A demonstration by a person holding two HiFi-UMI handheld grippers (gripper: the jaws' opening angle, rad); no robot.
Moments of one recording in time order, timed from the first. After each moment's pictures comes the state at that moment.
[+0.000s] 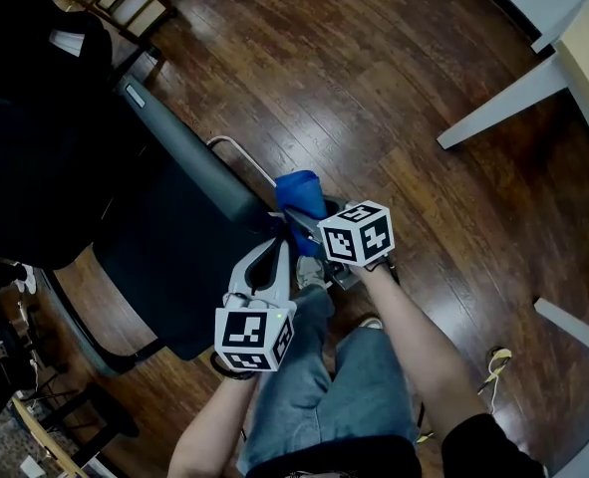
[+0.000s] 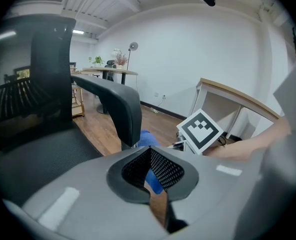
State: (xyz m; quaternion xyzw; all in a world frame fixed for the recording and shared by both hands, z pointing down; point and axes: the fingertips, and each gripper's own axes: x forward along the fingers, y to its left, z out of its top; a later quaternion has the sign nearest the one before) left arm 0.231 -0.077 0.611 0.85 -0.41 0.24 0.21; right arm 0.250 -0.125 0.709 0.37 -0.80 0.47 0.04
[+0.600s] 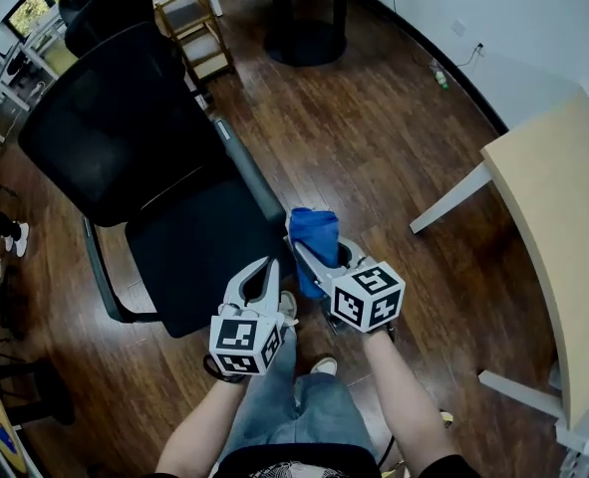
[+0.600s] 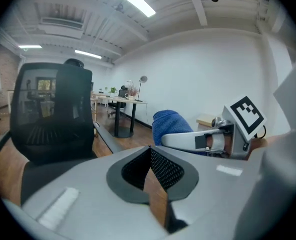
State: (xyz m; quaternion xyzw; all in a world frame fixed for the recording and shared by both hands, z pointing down) left arm 0.215 -0.021 0.415 0.84 -0.50 0.13 0.18; right arm 0.274 -0.050 0.427 0.40 -0.86 0.30 0.01
